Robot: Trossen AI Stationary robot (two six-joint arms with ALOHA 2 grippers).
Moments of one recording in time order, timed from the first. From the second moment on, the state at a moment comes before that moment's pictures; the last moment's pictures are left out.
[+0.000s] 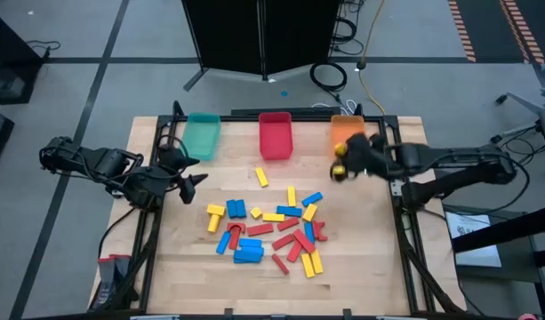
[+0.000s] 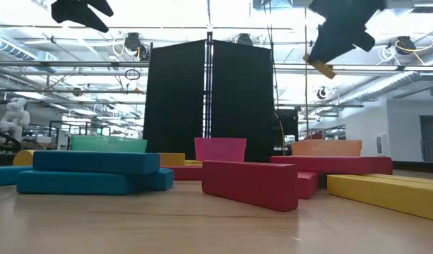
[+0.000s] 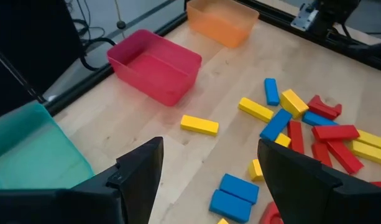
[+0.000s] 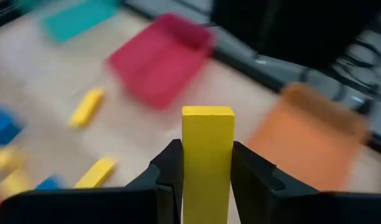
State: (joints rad) left arm -0.33 0.84 1.02 -0.97 -0.65 -0.70; right arm -0.05 1.07 1.02 -0.88 0.63 0.73
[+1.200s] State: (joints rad) left arm -0.33 0.84 1.02 -0.99 -0.65 -0.75; right arm -0.85 1.51 1.02 -0.77 0.16 0.40
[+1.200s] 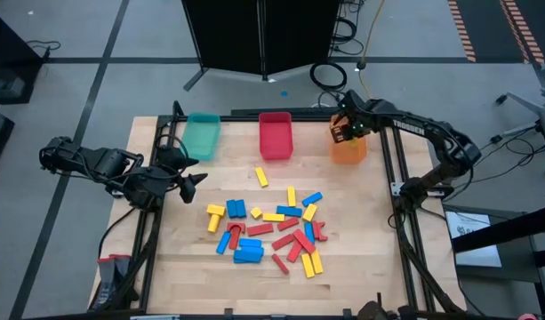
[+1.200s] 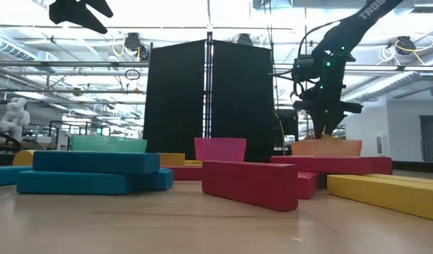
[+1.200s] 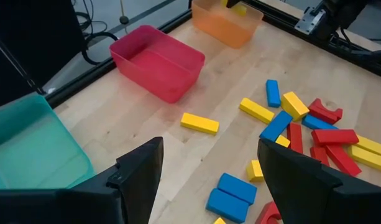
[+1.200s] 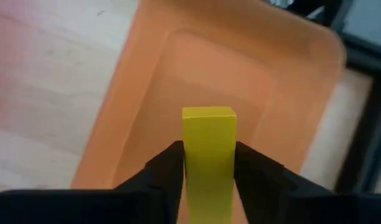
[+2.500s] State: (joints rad) left arm -0.33 0.84 1.02 -0.99 -0.66 -0.73; right arm -0.06 1.46 1.02 -0.55 -0.28 -0.10
